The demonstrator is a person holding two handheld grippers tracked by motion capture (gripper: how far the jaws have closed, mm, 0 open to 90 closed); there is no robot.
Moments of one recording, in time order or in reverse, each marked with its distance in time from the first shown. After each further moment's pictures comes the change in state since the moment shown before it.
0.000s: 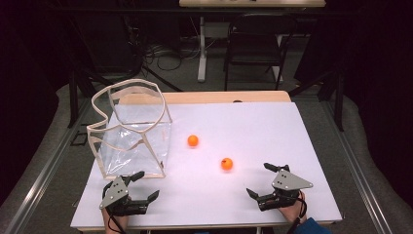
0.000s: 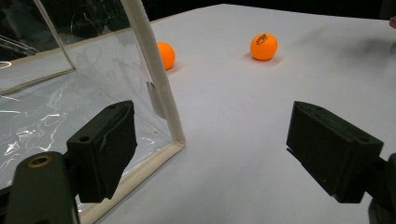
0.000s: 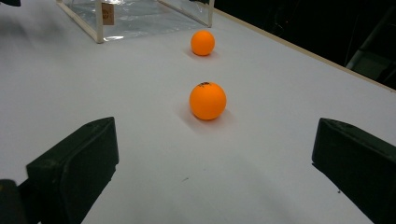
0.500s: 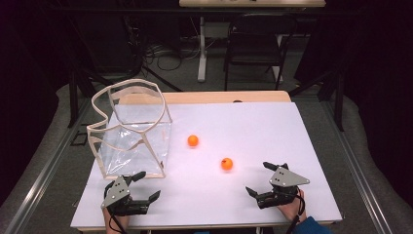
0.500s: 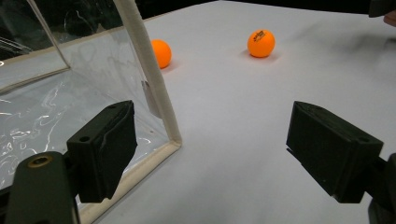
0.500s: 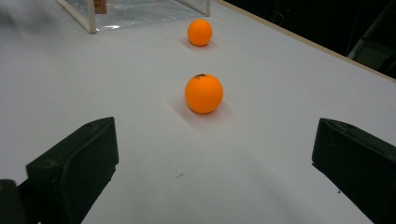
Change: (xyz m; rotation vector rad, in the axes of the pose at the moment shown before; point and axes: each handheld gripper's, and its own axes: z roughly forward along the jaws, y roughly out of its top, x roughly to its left) left arm -0.002 0.001 0.002 0.016 -0.008 0.008; right arm -0.004 0.001 0.007 0.043 -0.003 0.006
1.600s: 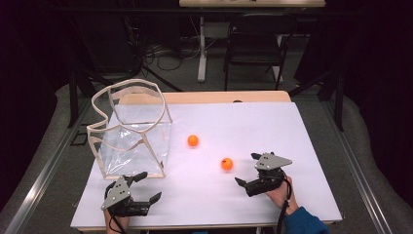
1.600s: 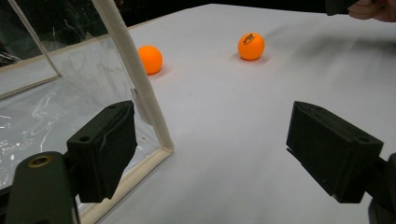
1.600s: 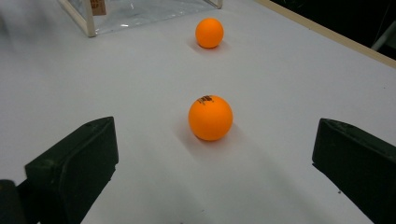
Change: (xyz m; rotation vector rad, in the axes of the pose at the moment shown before) left arm -0.002 0.002 0.000 -0.009 -0.032 0.024; right arm -0.009 0.031 0.037 0.086 0.065 0.015
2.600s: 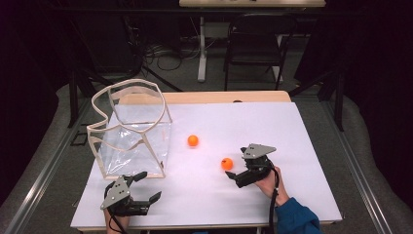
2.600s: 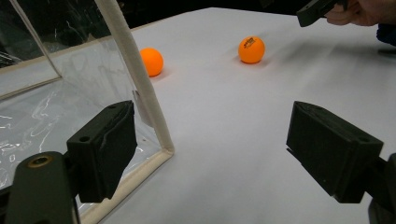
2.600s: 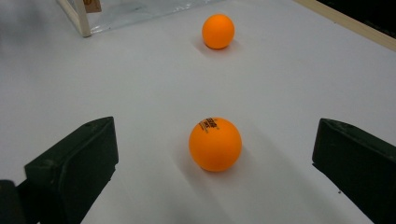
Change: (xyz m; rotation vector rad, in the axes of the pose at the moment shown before) left arm 0.001 -0.001 -0.001 -0.012 0.000 -0.008; right arm -0.007 0.020 0.036 0.067 0.053 0.005
